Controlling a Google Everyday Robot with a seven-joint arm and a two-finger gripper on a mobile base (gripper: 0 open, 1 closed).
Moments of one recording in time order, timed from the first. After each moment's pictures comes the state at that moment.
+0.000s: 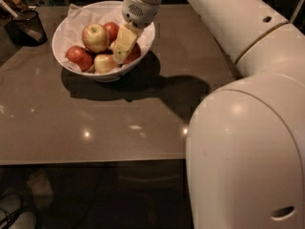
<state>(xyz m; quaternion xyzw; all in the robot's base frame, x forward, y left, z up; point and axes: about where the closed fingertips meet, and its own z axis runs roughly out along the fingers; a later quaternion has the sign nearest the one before) 0.661 0.055 0.923 -0.58 0.79 0.13 0.16</state>
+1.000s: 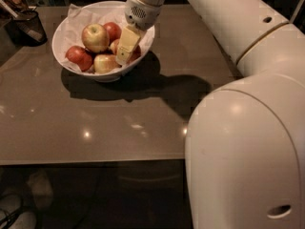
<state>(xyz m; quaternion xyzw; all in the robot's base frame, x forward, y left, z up) 0.662 0.046 0.916 -0.58 0.79 0.12 0.15</state>
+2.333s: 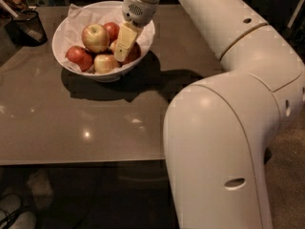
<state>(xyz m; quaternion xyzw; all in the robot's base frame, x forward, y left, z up) 0.685 0.053 0.913 -0.59 0.79 0.12 0.15</state>
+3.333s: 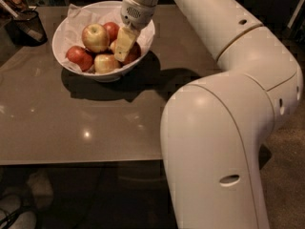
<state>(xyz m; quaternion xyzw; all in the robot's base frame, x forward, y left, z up) 0.685 0.058 0.905 -0.59 0.79 0.13 0.14</state>
